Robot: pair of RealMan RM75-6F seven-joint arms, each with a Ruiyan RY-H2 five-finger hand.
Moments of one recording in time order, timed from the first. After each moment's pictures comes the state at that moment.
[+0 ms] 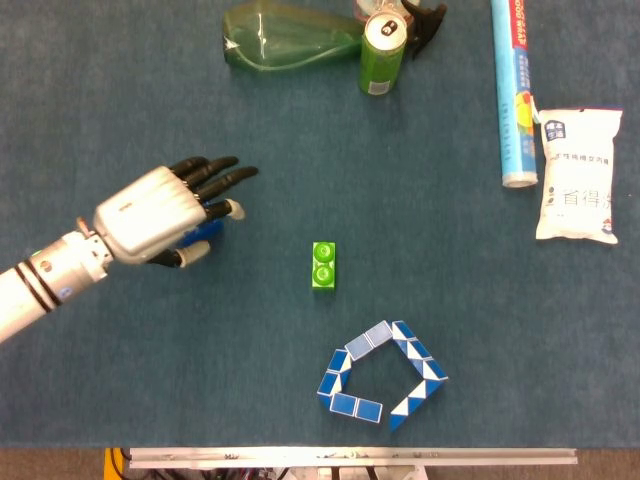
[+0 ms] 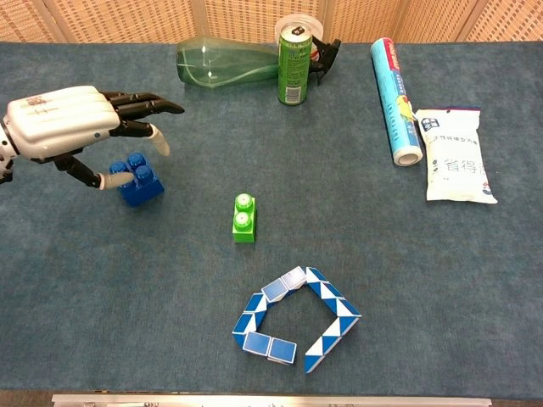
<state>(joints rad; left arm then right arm) -0.69 -1.21 0.05 -1.37 1.95 1.09 -0.26 0.07 -1.11 0.16 -1.45 -1.41 1.51 0.23</state>
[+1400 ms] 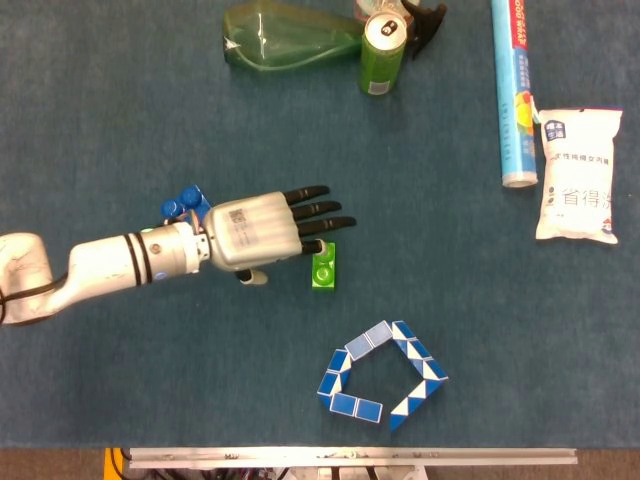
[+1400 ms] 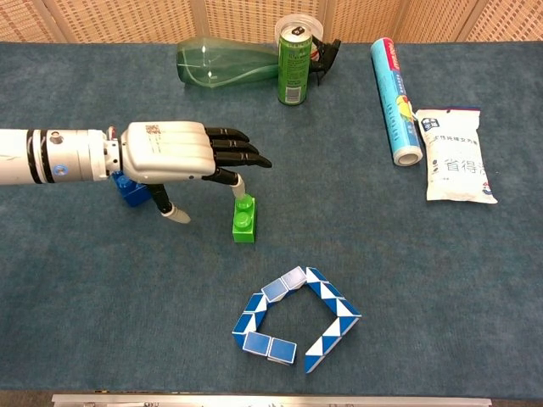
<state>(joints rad) -0.99 -1.43 0.16 -1.18 2.05 1.03 -0.28 0.09 -1.09 0.18 -1.41 -1.35 1.41 0.34</state>
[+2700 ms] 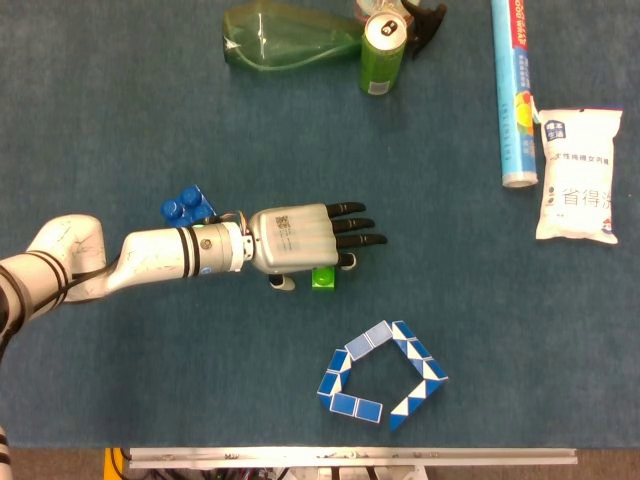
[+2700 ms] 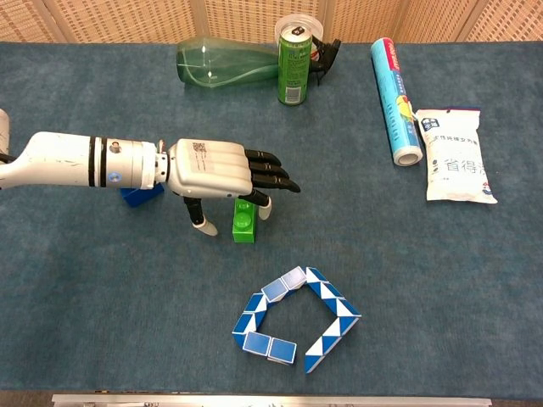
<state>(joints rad) -1.12 -1.59 0.24 -1.03 2.01 1.02 -0.35 0.09 -1.08 0.19 -1.38 -1.33 1.38 0.39</state>
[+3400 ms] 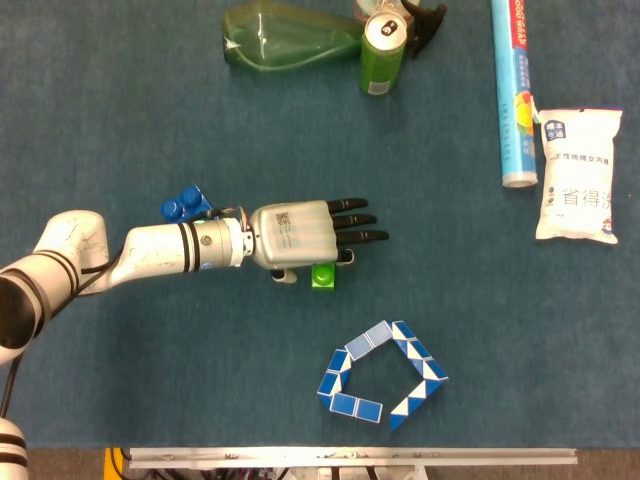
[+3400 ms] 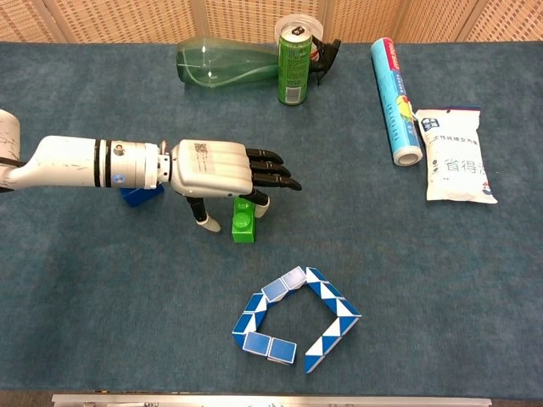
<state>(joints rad) -1.10 -1.69 0.28 -0.84 2.02 1.12 -0.39 0.09 -1.08 0.19 -1.38 -1.33 1.38 0.39</state>
